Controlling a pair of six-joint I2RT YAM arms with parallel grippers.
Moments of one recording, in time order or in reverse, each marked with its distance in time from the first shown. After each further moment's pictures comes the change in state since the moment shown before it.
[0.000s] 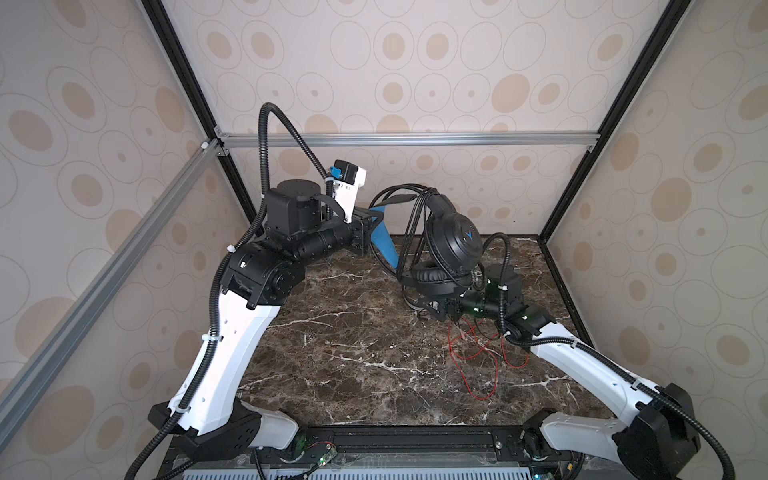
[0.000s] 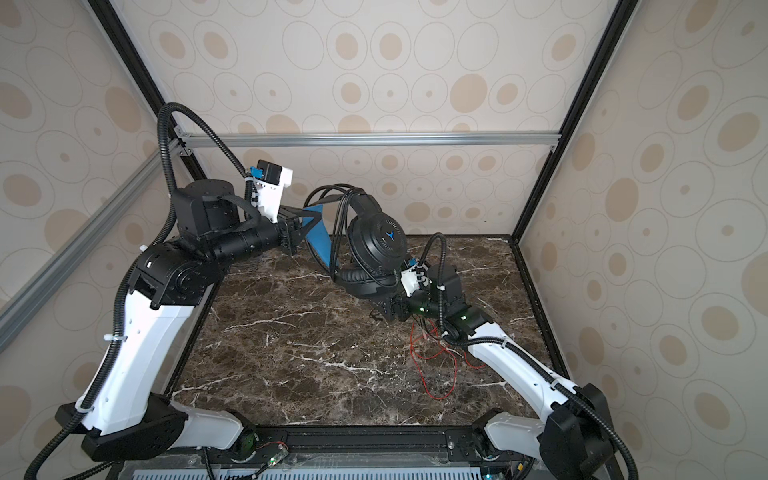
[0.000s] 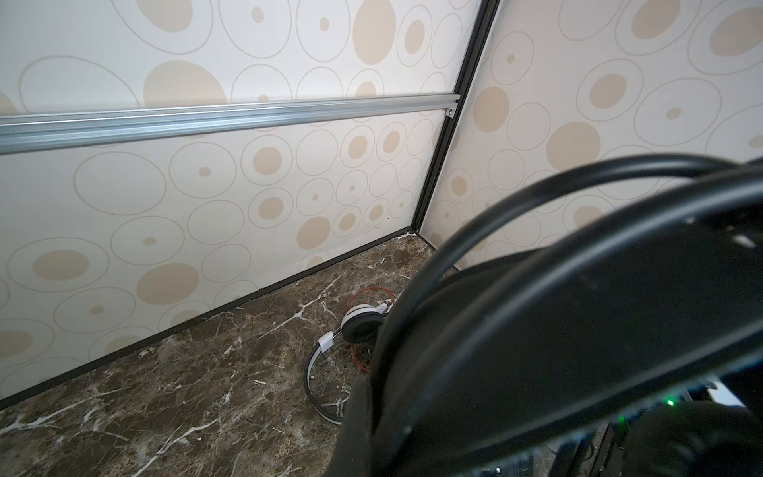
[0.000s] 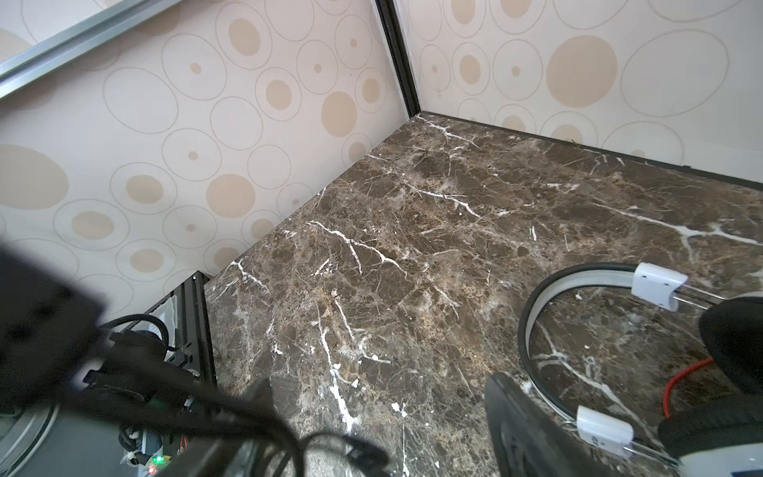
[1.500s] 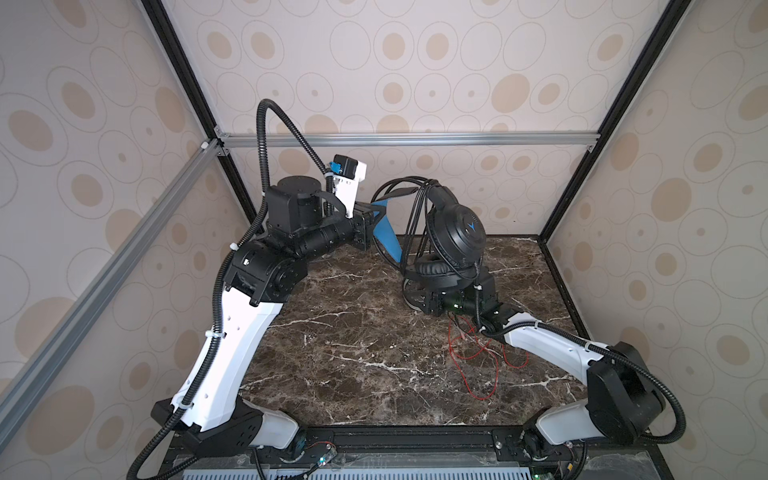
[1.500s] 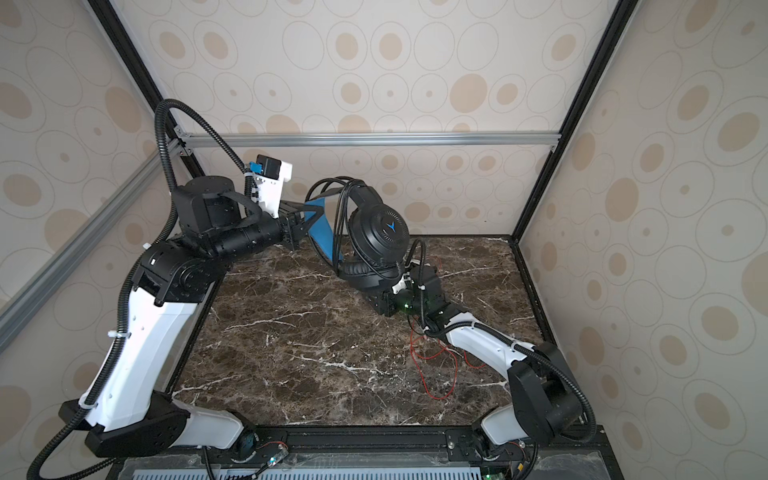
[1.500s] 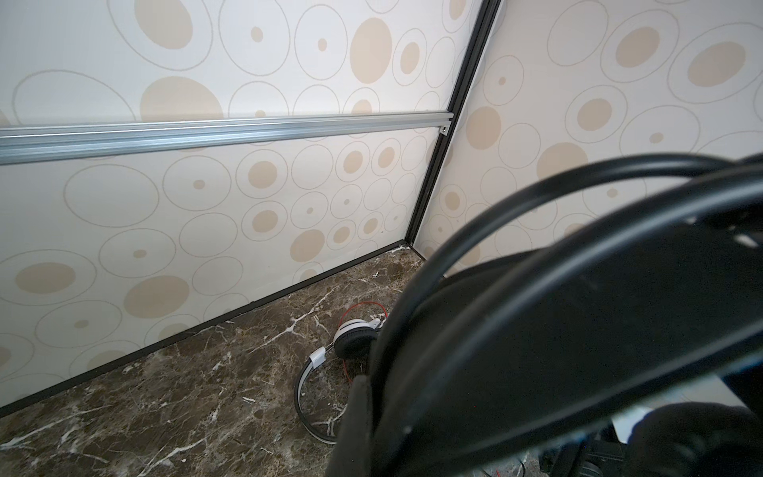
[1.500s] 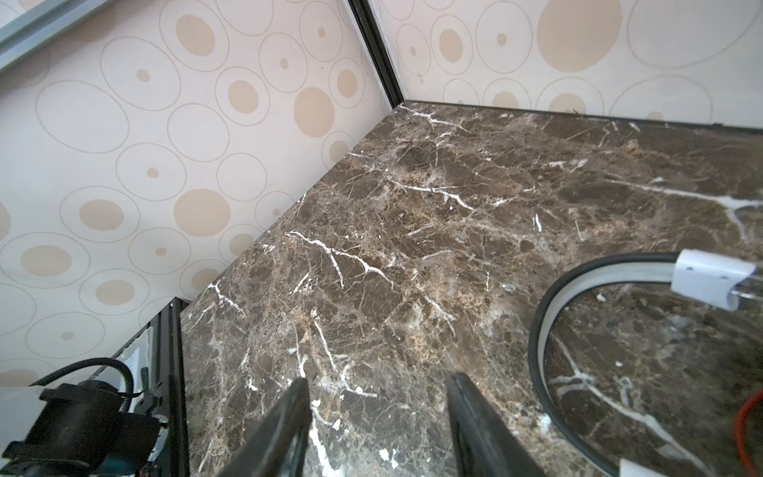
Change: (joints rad) left arm 0.001 0.015 0.011 0.045 0.009 -0.032; right arm 0.034 0.208 -0.026 0.212 0.062 0.067
